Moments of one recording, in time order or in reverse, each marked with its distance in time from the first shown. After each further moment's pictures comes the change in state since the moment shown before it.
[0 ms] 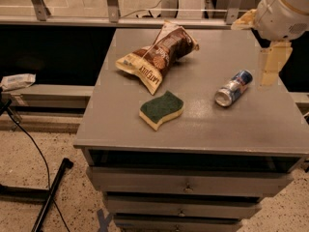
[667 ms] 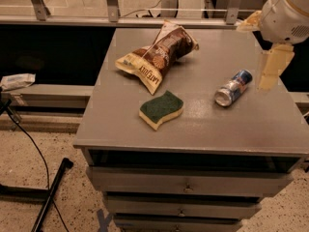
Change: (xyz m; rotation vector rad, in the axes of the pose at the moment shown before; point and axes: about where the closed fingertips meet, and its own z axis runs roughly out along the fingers) arm -0.005 0.015 -0.006 -0.002 -0.020 0.138
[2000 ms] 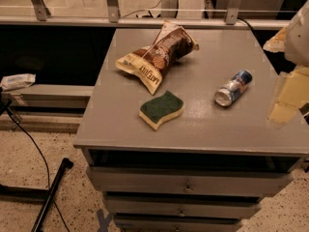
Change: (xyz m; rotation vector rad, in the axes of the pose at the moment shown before) arm -0.014 0.091 -0.045 -0.007 0.066 0.283
